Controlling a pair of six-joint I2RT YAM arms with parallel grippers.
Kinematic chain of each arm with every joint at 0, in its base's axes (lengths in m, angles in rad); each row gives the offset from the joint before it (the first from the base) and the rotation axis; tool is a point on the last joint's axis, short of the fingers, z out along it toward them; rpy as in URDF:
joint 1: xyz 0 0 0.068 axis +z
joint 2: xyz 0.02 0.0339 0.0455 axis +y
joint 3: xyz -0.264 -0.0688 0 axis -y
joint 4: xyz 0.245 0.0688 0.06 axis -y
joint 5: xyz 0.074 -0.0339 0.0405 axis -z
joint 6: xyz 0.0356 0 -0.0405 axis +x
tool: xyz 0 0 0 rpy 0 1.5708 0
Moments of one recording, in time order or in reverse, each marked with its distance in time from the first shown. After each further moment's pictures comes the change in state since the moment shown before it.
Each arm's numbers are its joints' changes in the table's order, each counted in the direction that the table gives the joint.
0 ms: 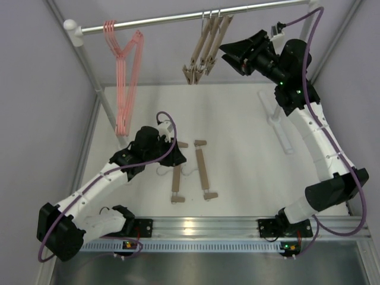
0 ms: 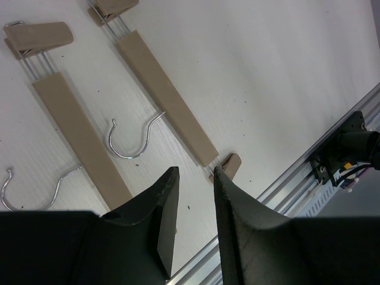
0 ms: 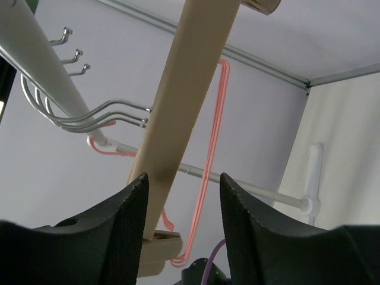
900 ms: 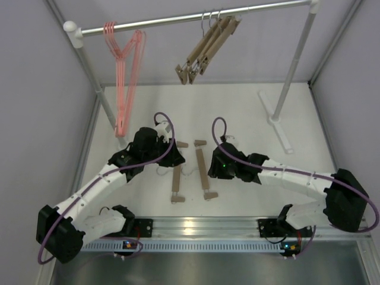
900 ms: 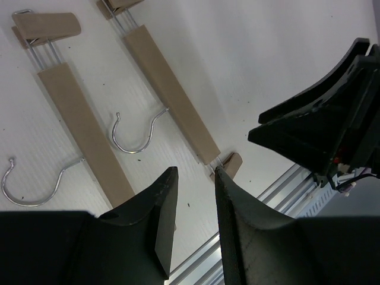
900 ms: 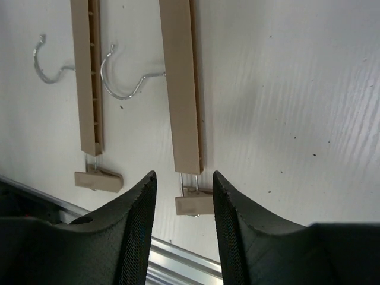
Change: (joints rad) left arm 0.010 -0.021 -0.016 -0.008 -0.013 -0.027; right arm 0.575 -0.271 -0.956 -0.313 0.609 -0.311
